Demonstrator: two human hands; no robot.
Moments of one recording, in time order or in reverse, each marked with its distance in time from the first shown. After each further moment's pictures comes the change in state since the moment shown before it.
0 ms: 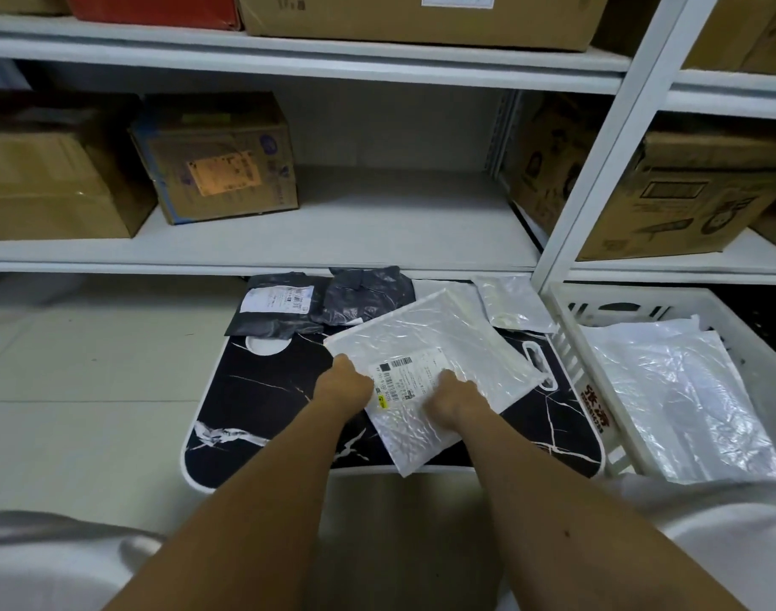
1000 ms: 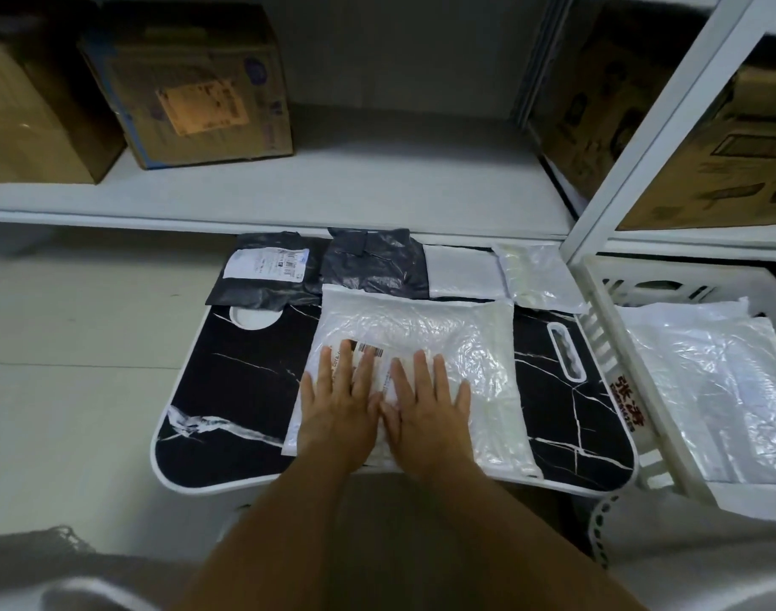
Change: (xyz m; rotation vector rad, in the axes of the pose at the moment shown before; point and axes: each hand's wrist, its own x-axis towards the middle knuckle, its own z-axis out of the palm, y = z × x) left_hand 0.021 -0.069 0.063 0.707 0.210 0.368; right_hand 0.015 0.009 0.087 -0.404 0.366 -0.471
